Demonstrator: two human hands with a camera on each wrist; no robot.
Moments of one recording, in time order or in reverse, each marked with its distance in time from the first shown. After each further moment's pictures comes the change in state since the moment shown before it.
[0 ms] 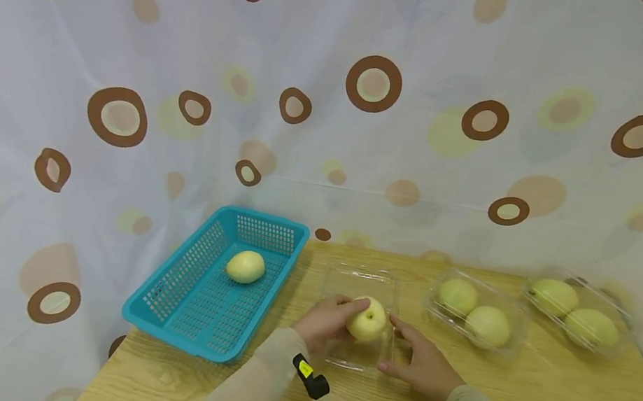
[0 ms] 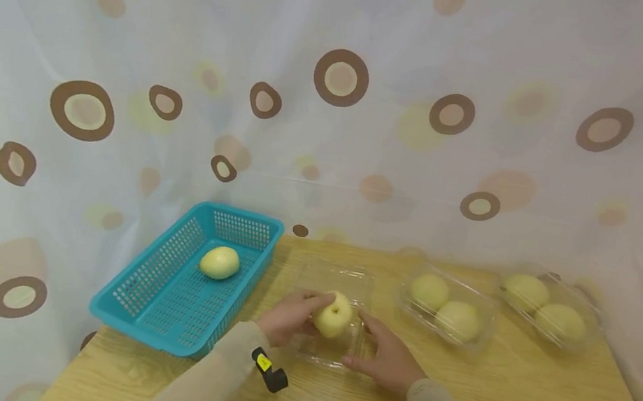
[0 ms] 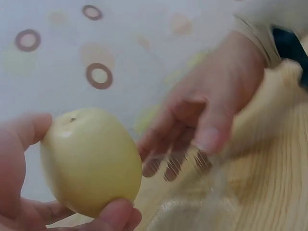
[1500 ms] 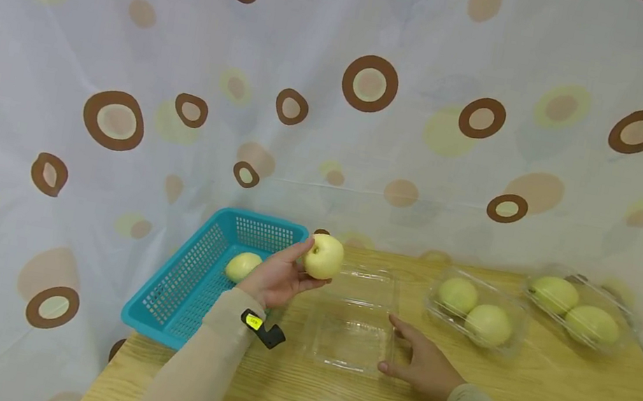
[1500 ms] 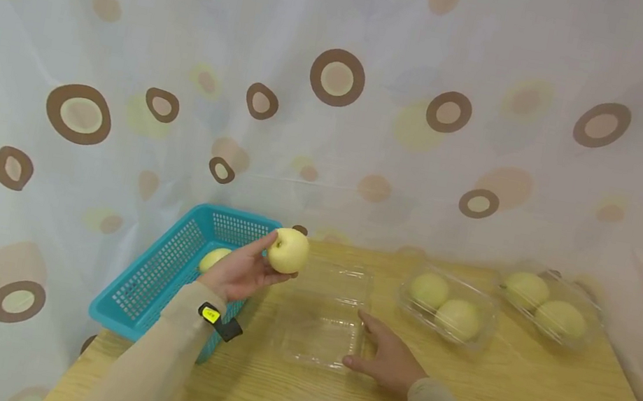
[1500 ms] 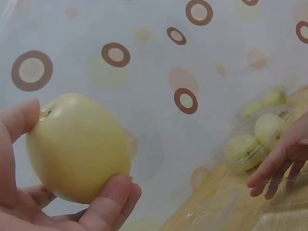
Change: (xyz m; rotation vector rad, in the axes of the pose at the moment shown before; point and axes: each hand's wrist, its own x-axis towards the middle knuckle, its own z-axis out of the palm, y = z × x) left_hand -0.029 0.082 -0.082 -0.492 -0.133 0.038; right_hand -0.001 0.000 -0.001 0.017 -0.007 0.007
